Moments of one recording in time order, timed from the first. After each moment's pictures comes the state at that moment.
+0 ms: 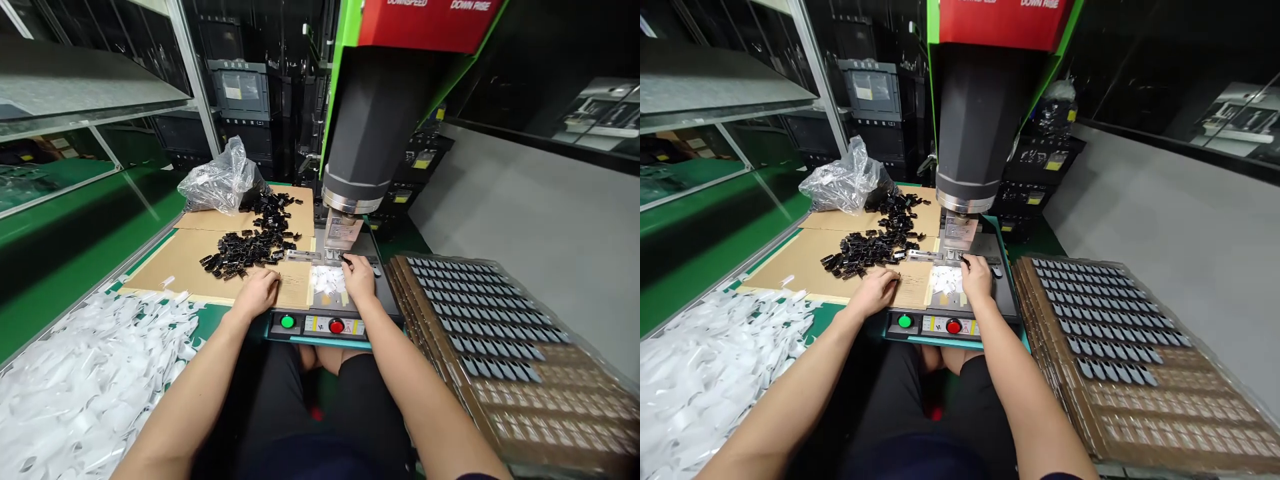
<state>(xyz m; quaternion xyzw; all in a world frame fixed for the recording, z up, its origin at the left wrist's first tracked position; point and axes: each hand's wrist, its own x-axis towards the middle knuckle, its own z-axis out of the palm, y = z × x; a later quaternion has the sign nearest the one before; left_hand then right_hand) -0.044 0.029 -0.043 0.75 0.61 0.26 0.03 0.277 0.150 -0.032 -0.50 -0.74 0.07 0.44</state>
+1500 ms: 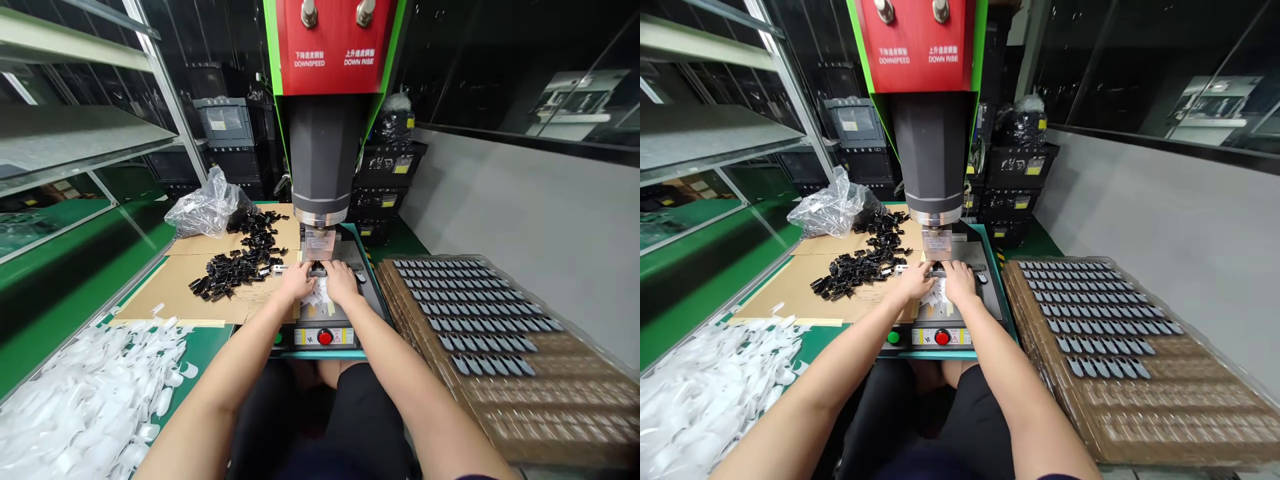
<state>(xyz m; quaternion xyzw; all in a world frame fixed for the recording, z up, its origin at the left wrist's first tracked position) 0.098 0.124 0.014 0.73 0.65 0.16 0.08 0.276 0.138 0.011 -0.55 -0.82 -0.01 0.16</state>
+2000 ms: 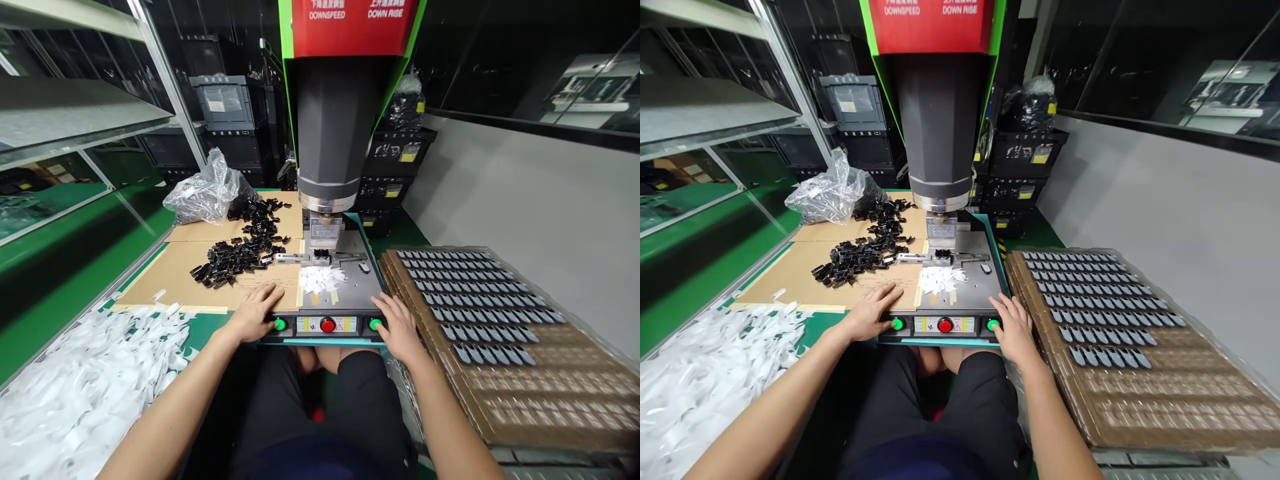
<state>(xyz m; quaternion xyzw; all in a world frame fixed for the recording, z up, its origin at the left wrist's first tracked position) -0.022 -0.006 -0.045 0.79 0.60 0.08 0.11 0.439 0.028 -0.079 -0.57 -0.80 0.03 0.21</state>
